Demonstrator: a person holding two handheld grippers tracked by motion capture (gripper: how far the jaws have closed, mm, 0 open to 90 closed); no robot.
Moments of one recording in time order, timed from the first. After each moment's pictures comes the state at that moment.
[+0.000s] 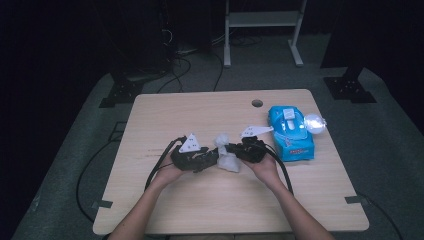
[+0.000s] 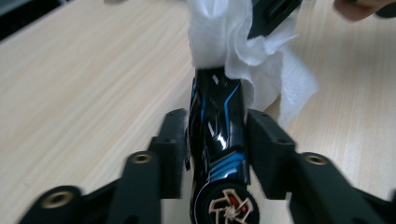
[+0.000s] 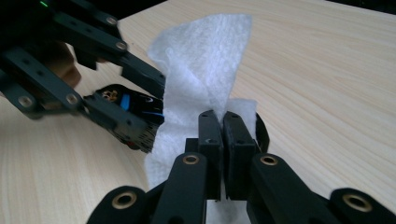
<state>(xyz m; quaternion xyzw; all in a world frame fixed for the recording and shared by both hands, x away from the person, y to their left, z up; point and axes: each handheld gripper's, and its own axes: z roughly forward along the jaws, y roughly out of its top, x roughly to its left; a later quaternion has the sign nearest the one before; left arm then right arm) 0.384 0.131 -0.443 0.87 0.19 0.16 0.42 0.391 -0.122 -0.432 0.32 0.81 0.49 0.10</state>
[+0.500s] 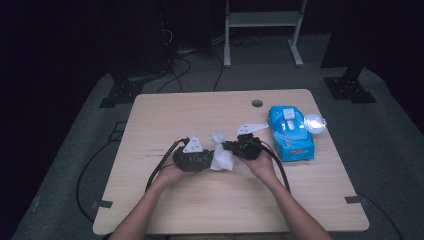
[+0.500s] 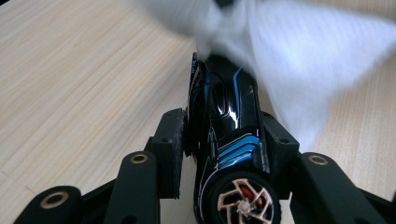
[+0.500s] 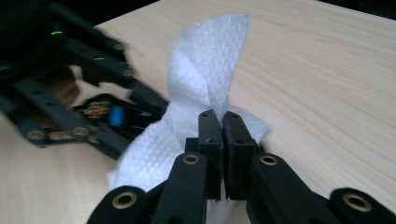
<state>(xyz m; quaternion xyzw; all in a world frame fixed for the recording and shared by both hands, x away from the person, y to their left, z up) 0.388 0.126 -0.453 0.88 0.19 0.15 0.41 0.401 -0.114 -0.431 0.32 0.81 0.48 0.11</state>
